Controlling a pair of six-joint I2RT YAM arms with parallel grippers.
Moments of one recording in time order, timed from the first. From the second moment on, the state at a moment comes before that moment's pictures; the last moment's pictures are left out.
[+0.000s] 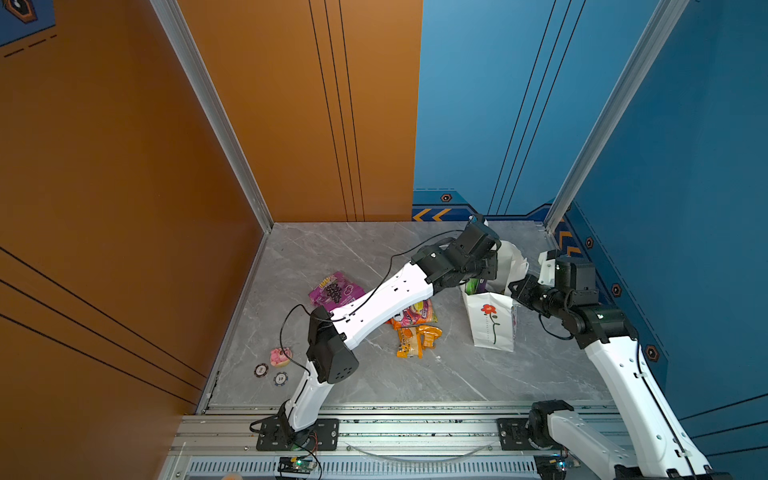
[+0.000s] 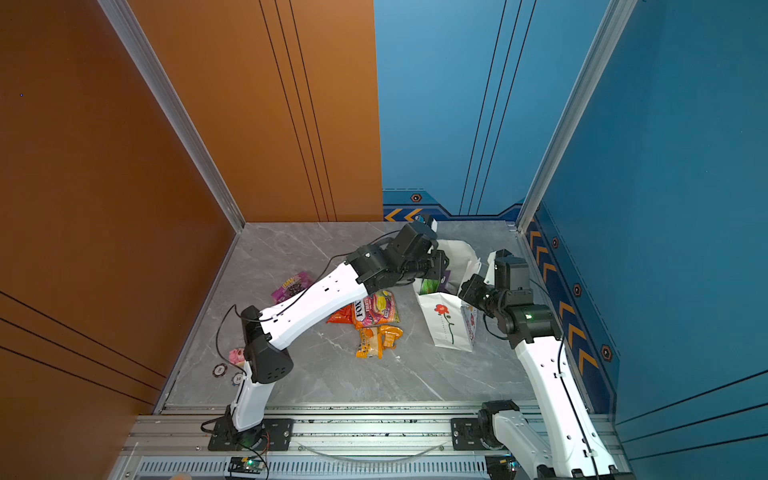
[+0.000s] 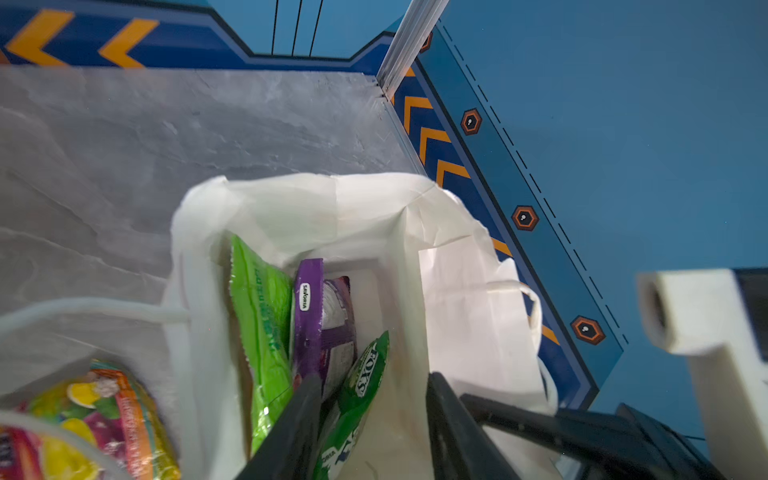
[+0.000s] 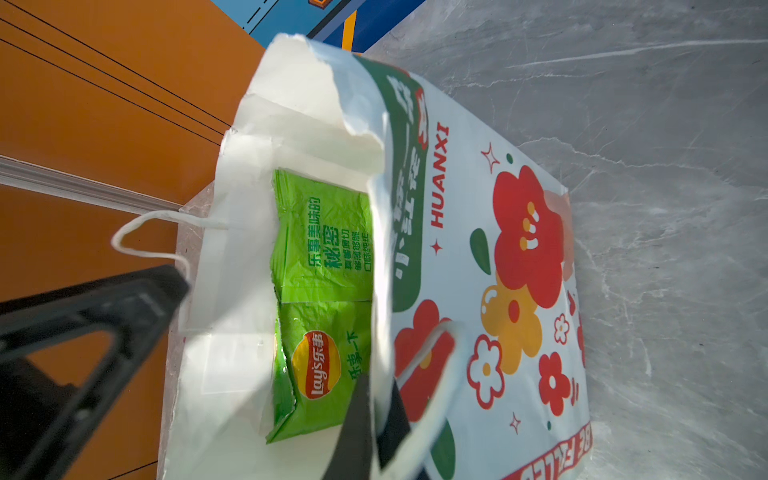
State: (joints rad) left arm -0.99 2.07 2.26 -0.77 -0.16 -0.64; right arm 0.08 0.96 1.03 -0.77 -0.23 0.61
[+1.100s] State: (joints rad) left arm -0.47 1.31 1.38 -0.71 -0.27 -0.60; right arm 0.22 1.04 0.99 -0.63 -0.20 0.71
